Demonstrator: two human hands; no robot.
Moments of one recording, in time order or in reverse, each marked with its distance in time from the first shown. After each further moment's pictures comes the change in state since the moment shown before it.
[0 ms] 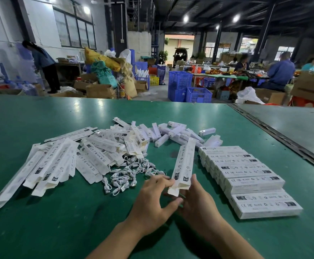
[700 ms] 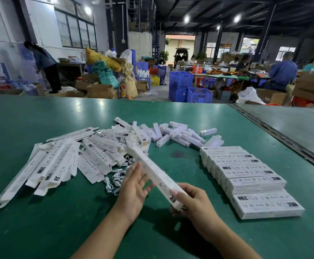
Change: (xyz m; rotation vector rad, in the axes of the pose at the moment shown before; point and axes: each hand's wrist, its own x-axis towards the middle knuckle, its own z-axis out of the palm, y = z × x) left_hand 0.021 -0.013 -0.025 -1.279 0.296 -0.702; right_hand -0.009 0.003 0.002 -0.421 -0.036 -0.148
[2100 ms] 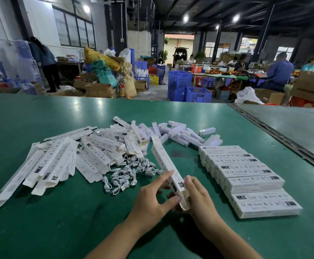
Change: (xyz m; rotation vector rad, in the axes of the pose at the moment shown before) left_hand -0.022 -0.024 0.006 1.067 -0.301 0.444; right_hand 0.004 0.005 -0.009 -0.033 0.083 -0.114
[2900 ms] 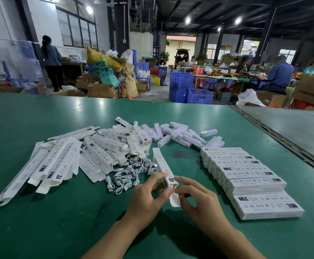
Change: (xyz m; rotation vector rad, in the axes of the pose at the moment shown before) left_hand -0.002 -0.003 -0.012 0.046 0.132 -0.004; right_hand -0.003 -0.002 -0.011 -0.830 -0.006 -0.786
